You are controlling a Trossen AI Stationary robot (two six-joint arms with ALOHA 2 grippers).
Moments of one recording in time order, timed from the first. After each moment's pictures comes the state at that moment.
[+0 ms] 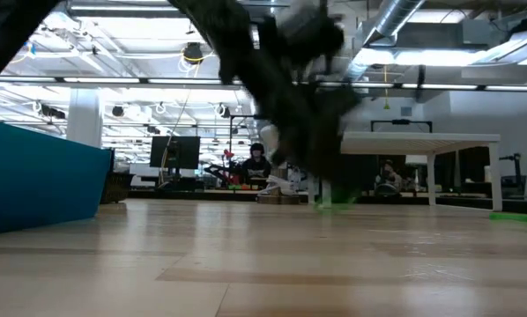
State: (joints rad) left arm -0.04 2.17 1.48 -0.20 -0.12 -0.35; right arm 0.56 1.11 1.10 0.24 0.26 0.68
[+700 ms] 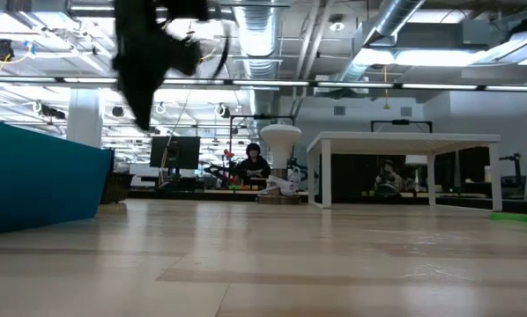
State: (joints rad) left arm 0.02 1.50 1.16 -1.06 -0.10 -0.48; right arm 0.56 1.11 1.10 0.24 0.23 0.67
